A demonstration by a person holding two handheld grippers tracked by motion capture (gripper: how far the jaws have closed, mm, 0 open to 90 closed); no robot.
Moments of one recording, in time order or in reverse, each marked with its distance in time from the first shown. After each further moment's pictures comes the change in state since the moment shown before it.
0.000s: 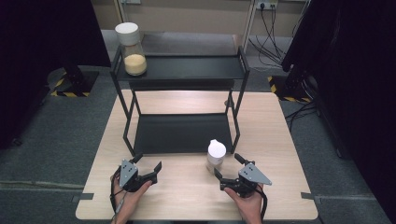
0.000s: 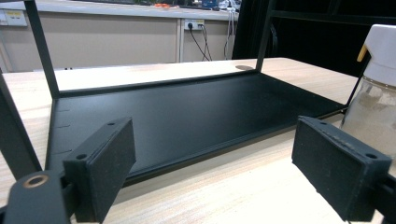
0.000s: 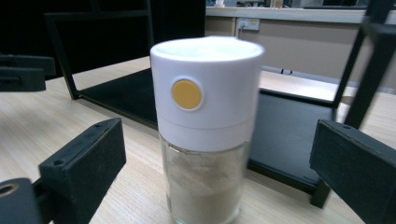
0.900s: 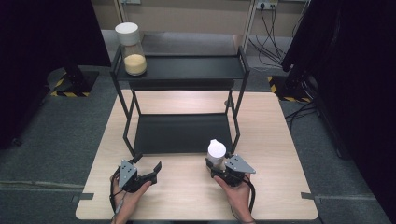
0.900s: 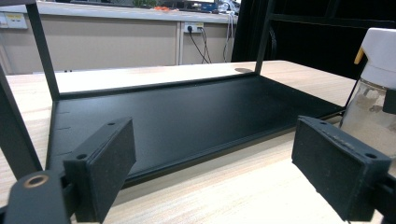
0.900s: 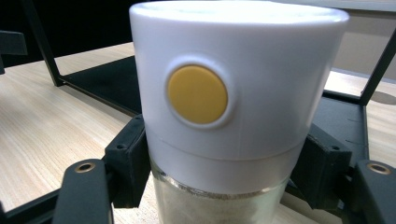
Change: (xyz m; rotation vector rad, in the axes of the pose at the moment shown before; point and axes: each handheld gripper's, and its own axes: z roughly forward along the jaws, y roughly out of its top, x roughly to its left) left arm 0.000 -0.001 -0.001 -0.008 -0.004 0.008; right arm 0.004 0.005 0.042 0.057 -0.001 -0.027
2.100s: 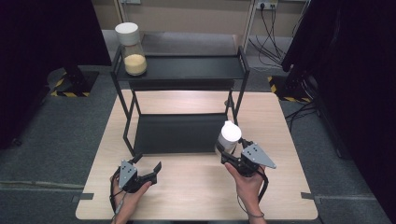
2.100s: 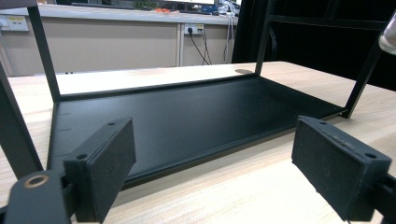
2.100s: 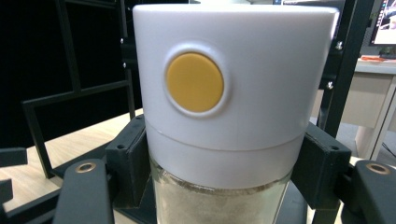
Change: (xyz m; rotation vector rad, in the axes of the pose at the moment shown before) left arm -0.001 -0.001 -0.001 -0.007 0.003 0.002; right arm -0.005 0.046 -0.032 -0.212 -0.079 0.030
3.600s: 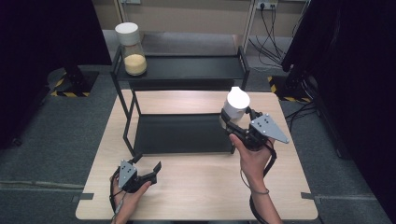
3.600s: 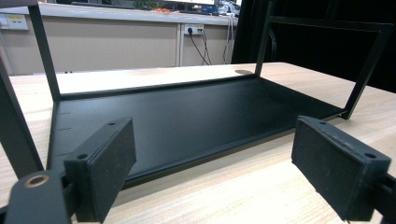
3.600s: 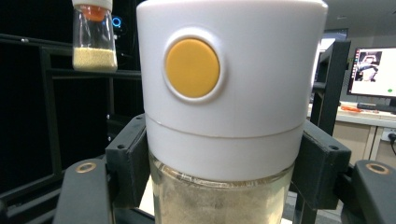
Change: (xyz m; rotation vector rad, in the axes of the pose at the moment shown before) left arm 0.001 0.000 0.000 -0.001 -0.002 -0.007; right arm -0.010 0.077 0.021 -0.141 -0.033 -0.034
